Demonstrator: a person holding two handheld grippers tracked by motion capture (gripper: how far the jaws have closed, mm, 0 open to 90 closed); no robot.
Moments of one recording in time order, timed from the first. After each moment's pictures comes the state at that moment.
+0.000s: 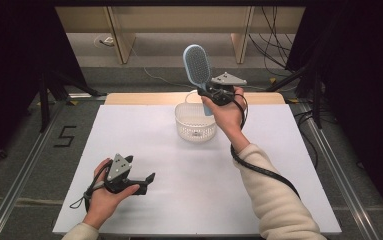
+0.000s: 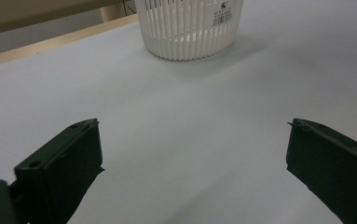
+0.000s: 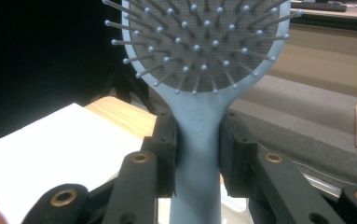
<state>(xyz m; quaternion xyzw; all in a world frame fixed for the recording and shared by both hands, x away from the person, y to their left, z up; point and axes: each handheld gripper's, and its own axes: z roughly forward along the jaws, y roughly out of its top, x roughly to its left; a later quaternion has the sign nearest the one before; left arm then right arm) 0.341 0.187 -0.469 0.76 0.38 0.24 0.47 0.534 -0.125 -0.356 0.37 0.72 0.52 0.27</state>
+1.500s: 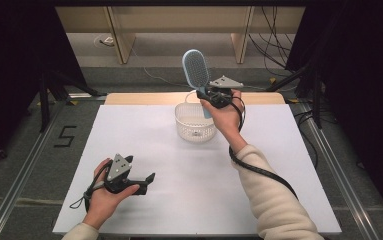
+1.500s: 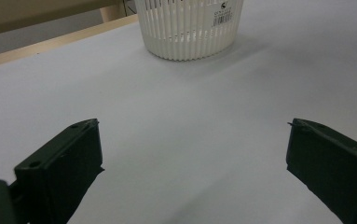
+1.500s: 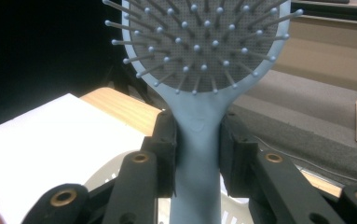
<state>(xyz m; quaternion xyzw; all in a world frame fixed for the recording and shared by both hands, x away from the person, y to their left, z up) 0.341 0.187 -0.469 0.76 0.38 0.24 0.47 0.540 -0.123 -0.373 0.37 0.73 0.51 0.27</state>
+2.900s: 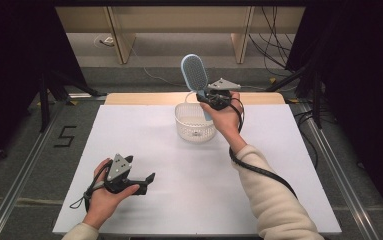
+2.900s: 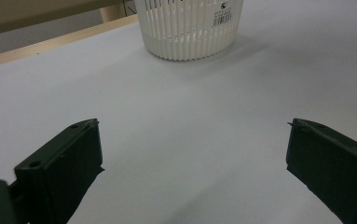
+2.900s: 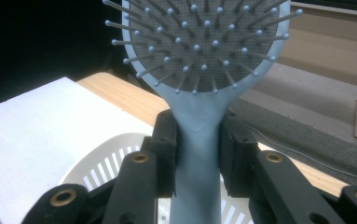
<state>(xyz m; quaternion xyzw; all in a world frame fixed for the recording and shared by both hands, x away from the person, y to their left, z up) 0.341 0.187 -0.469 0.76 0.38 0.24 0.47 0.545 -0.123 -0.383 0.36 0.75 0.49 0.27</state>
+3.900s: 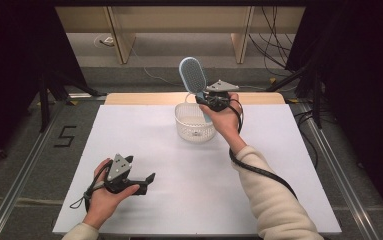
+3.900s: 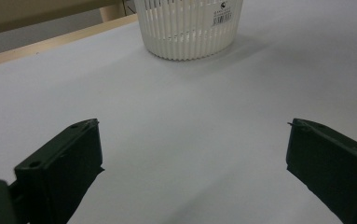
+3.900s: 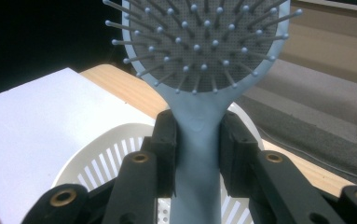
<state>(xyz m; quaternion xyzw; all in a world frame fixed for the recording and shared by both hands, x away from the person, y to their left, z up) 0.341 0.186 -0.469 0.76 0.38 0.24 0.47 0.546 -0.122 -0.389 0.36 0.76 0.48 0.26</state>
